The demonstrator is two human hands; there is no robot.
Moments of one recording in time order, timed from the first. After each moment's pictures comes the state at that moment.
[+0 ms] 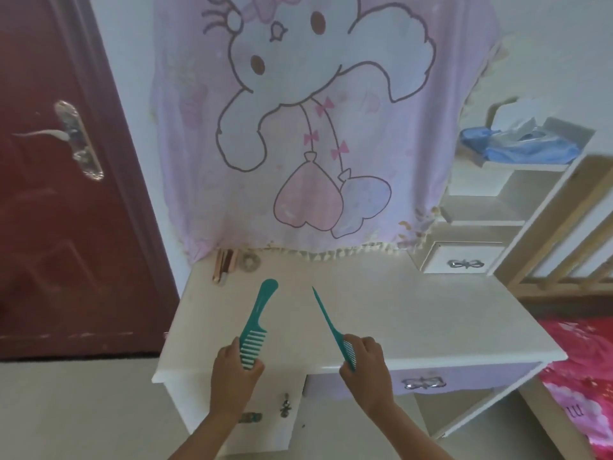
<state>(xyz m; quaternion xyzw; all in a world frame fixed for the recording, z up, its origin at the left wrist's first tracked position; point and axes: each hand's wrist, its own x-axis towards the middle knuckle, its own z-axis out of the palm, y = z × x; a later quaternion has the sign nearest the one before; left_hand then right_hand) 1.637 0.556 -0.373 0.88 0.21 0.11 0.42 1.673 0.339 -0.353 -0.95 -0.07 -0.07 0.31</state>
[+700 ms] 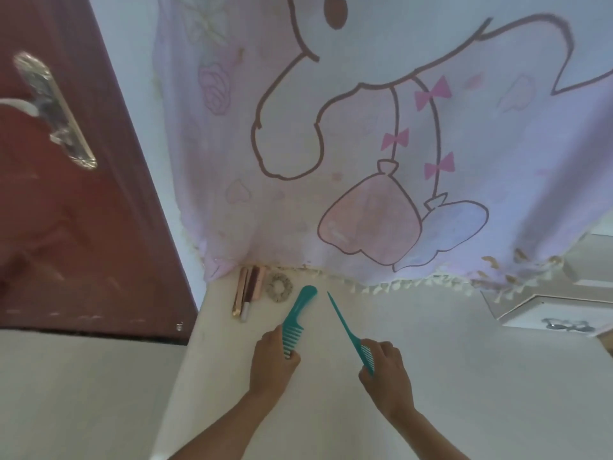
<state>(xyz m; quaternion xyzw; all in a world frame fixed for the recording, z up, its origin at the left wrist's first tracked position) 1.814 0.607 -0.419 0.90 0.20 0.04 0.38 1.839 0.411 -0.377 -0.97 -0.07 0.04 0.22</state>
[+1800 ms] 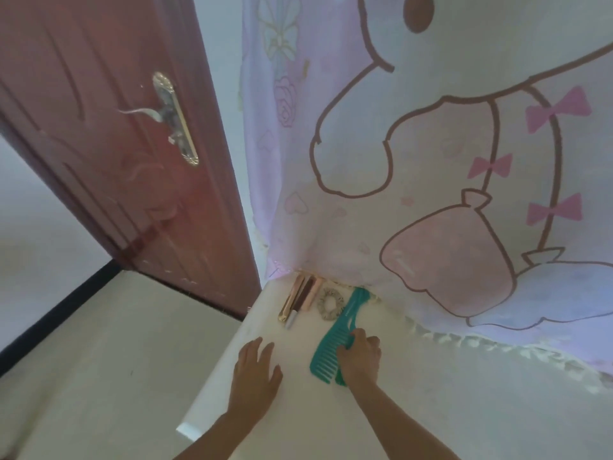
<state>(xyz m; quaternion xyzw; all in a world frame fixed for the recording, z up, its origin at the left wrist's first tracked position) 1.773 0.654 -0.424 0.95 0.30 0.05 0.12 1.914 0.525 -0.390 -0.92 -0.06 0.22 0.31</state>
